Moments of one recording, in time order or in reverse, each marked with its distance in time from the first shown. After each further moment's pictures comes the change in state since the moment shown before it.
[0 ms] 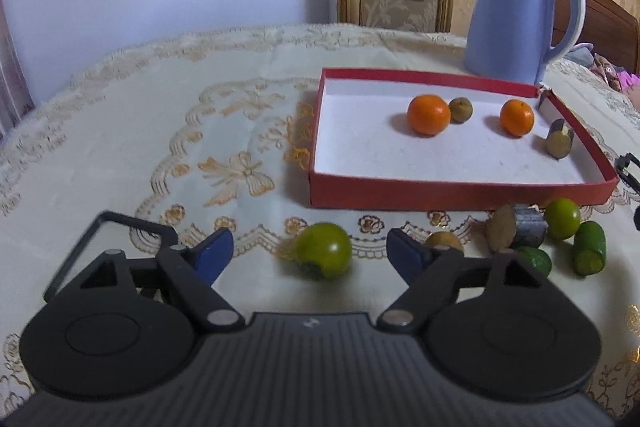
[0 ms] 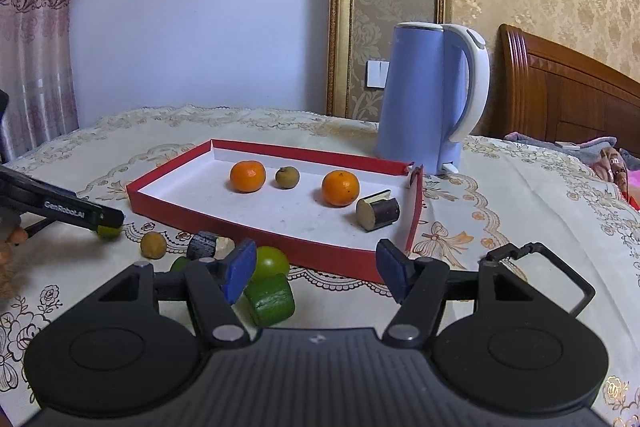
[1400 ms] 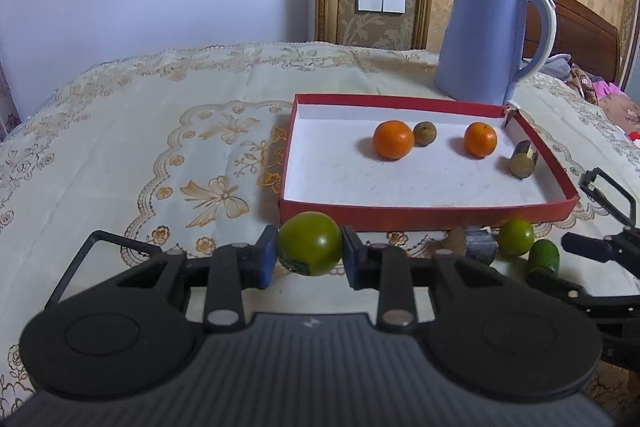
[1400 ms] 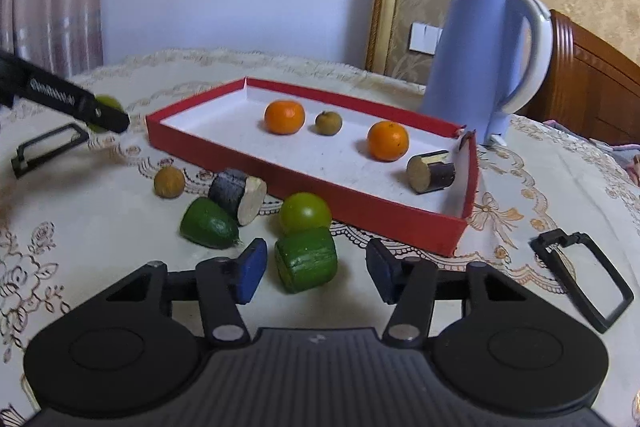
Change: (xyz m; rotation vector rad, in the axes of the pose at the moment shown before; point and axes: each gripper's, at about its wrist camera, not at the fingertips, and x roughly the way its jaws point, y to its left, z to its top) left arm -0.029 -0.013 0.015 0.014 -0.037 -0.056; right arm 0.044 0.024 -0.017 -0.133 0.141 0.069
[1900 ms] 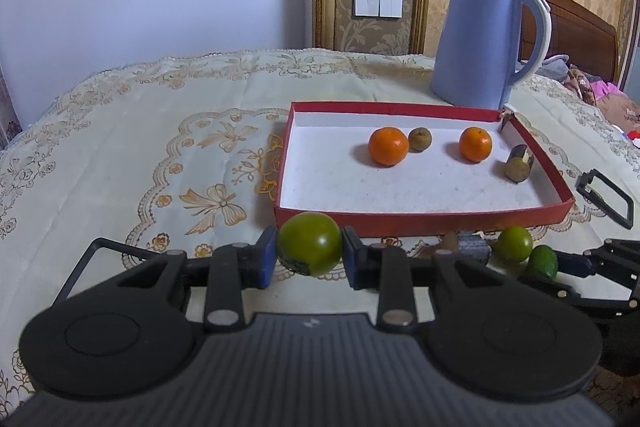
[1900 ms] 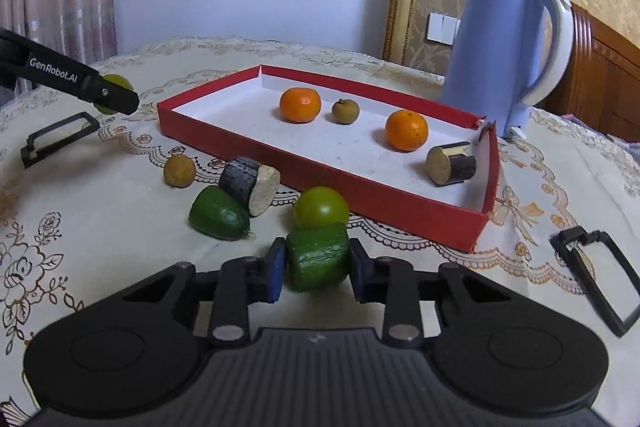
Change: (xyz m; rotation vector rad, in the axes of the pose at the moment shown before) left arm -0.005 -0.003 0.002 0.009 -0.014 0.000; right arm 0.001 -0.001 -0.002 0.018 0.017 0.042
